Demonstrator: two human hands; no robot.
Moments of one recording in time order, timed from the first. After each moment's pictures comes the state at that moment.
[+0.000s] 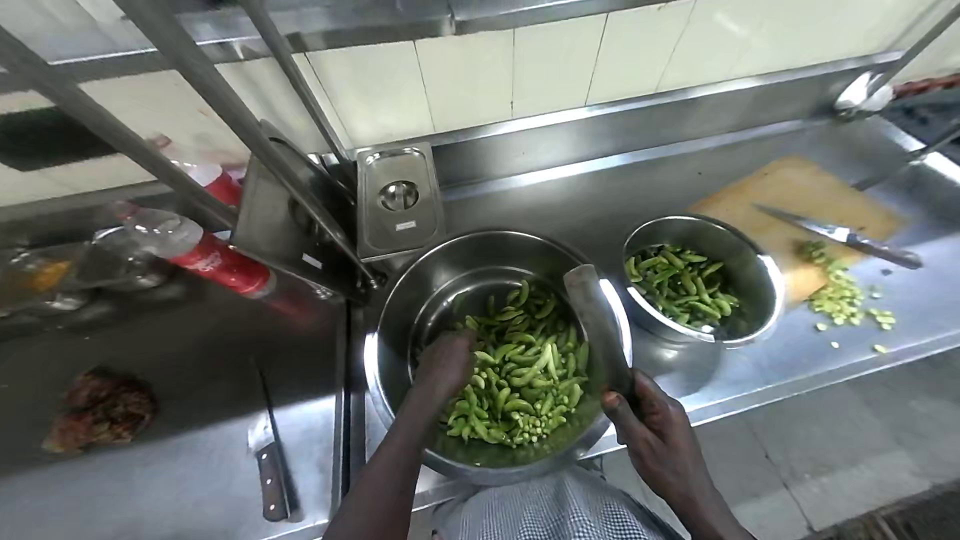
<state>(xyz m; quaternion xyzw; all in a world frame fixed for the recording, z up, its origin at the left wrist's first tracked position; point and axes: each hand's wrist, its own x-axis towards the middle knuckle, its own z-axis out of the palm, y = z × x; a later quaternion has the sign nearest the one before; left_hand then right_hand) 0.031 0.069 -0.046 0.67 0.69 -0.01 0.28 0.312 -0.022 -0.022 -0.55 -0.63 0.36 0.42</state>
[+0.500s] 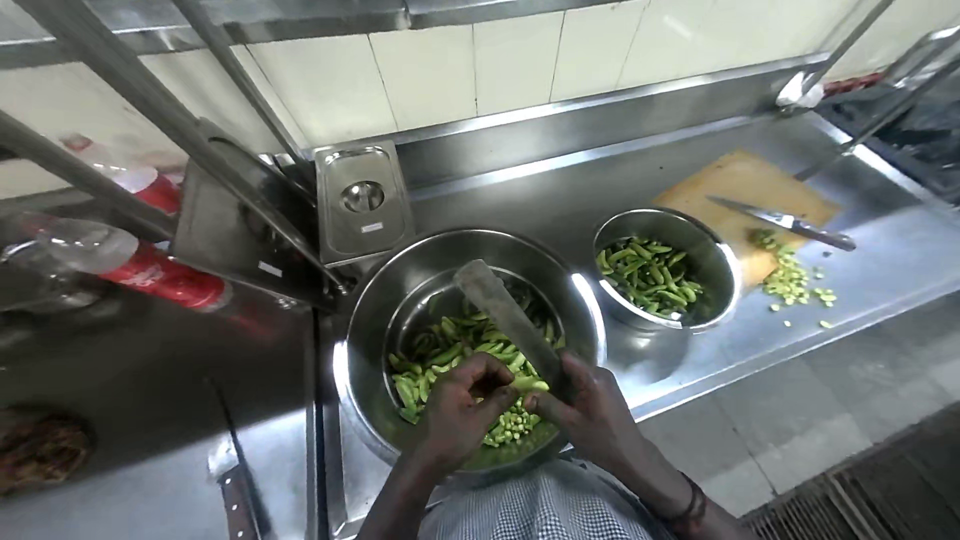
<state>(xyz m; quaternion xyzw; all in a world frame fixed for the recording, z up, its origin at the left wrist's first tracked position) 0.068 0.000 -0.005 0.58 0.51 0.37 0.51 0.278 -0.001 -0.011 -0.51 -0.70 0.35 0.36</state>
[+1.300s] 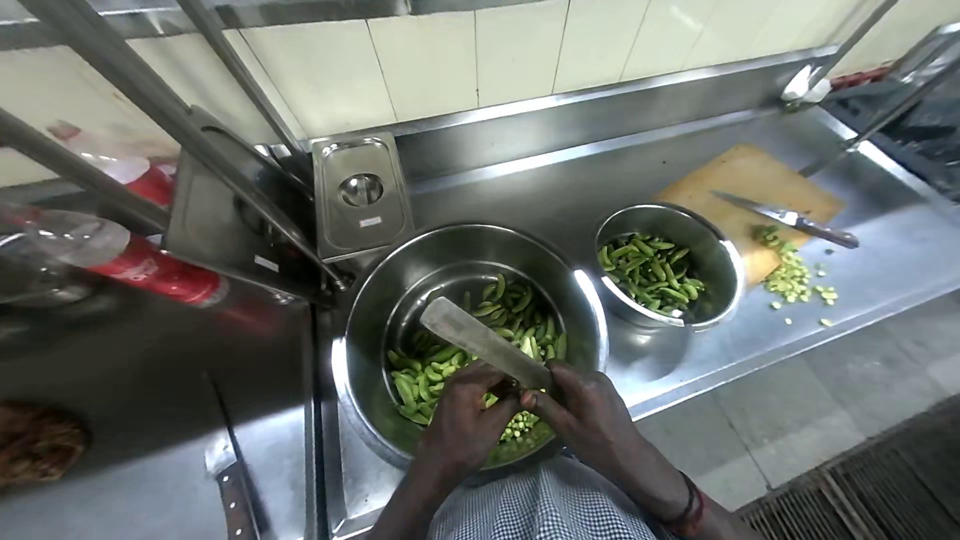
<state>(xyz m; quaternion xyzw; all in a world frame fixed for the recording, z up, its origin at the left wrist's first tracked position) 0.079 -0.004 -0.014 0.65 0.51 0.39 0.41 0.275 -0.002 -0.015 -0.52 -0.75 0.28 0.31</state>
